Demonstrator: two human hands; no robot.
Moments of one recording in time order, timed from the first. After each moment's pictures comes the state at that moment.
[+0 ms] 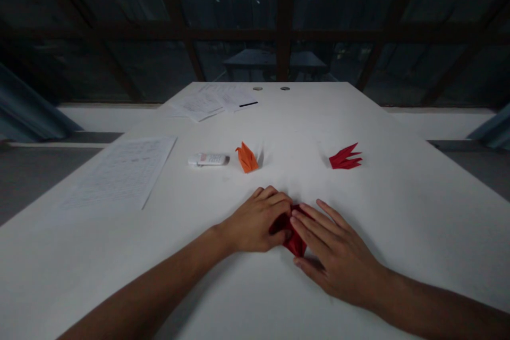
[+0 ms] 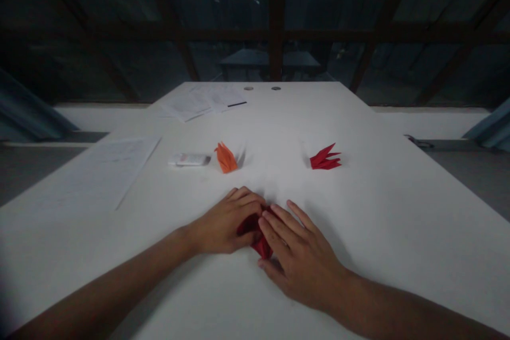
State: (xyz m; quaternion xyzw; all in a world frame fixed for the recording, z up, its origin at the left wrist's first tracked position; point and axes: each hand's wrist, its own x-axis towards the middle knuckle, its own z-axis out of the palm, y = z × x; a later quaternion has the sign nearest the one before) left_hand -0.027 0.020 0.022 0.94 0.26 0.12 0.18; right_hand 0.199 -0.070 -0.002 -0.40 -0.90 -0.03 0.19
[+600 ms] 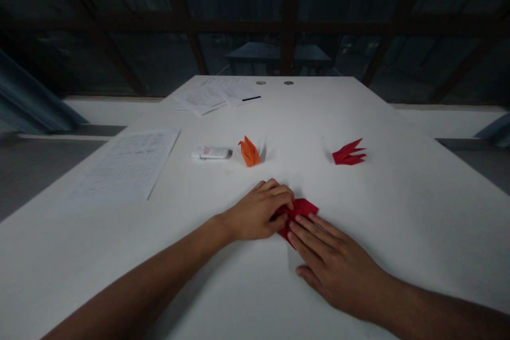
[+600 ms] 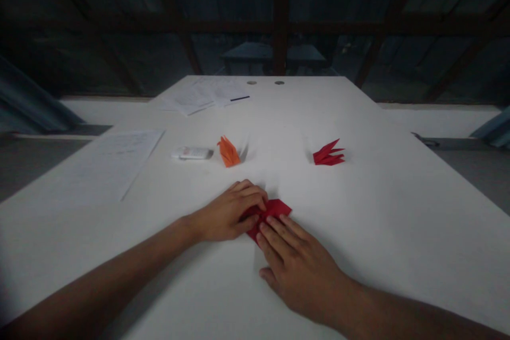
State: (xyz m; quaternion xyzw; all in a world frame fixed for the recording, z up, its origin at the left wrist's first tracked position) left_hand -0.028 0.024 0.023 0.94 0.26 0.13 0.21; right_hand 0.193 -0.088 -0.003 -0.36 -0.92 -0.05 0.13
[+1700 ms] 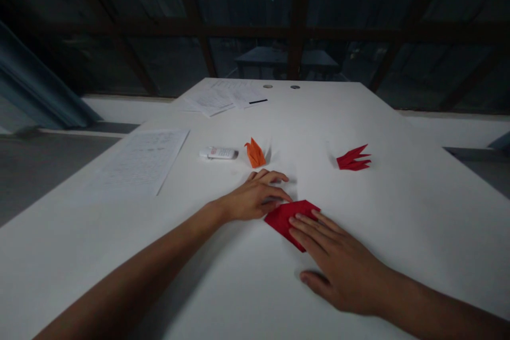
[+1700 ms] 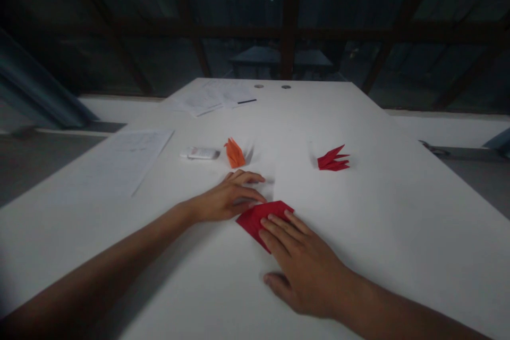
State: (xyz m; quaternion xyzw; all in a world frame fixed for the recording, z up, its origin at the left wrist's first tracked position) left_hand -0.055 0.054 0.024 0.93 0.27 0.12 0.19; right_hand 0.206 -0.075 0.007 -0.36 -0.92 0.12 0.10
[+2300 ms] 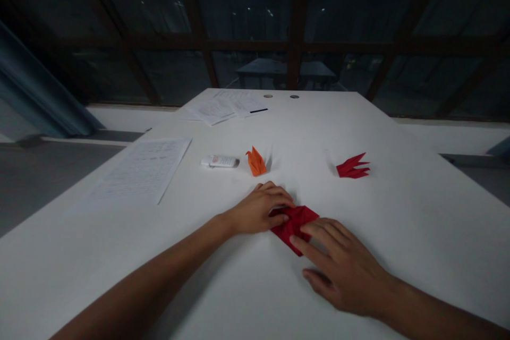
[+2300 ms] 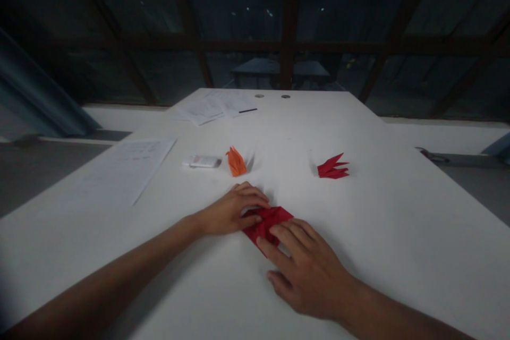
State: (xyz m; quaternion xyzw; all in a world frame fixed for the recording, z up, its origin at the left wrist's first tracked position) left_hand -0.041 0.046 0.020 0.92 0.27 0.15 0.22; right_hand 0.205 -0.073 0.003 -0.36 -0.92 0.02 0.16
